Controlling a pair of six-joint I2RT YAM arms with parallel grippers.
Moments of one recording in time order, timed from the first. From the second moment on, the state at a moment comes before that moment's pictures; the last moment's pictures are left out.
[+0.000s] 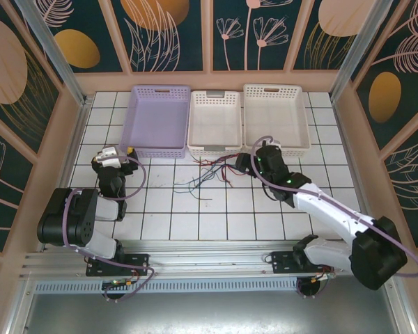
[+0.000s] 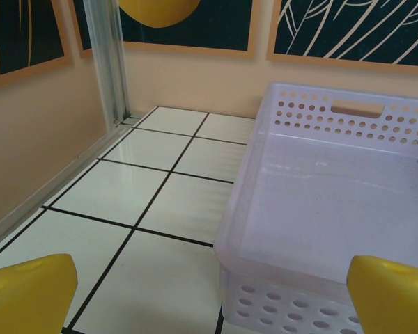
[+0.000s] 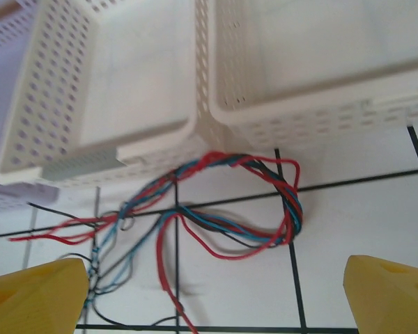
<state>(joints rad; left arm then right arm) -0.04 1.53 0.22 1.19 -0.24 -0.10 0.61 1.17 0.69 -0.23 0.25 0.69</state>
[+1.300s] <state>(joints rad) -0.04 1.52 0.22 1.19 -0.24 -0.10 0.42 1.68 0.75 0.00 0.21 0.55</state>
